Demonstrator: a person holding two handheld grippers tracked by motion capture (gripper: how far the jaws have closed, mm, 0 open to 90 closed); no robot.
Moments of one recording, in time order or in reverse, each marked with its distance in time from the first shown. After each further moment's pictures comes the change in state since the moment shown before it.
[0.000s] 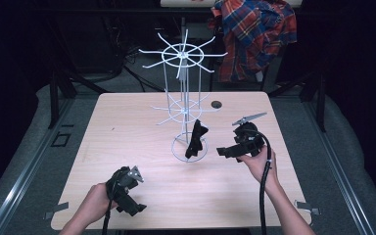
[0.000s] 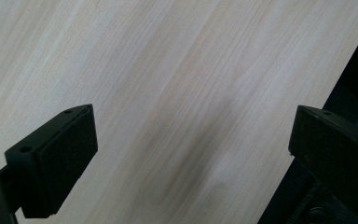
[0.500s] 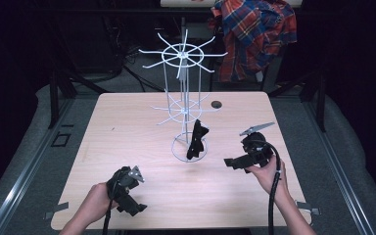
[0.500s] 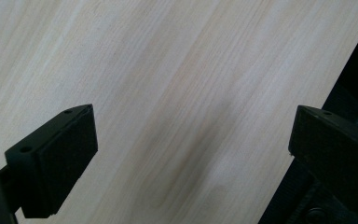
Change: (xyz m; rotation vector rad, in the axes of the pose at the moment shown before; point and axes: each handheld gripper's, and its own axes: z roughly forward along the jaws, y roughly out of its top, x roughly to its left) left arm -0.001 0.002 0.000 -0.003 0.000 0.008; right arm 0.002 -0.030 -0.013 0.044 -0.016 -0.008
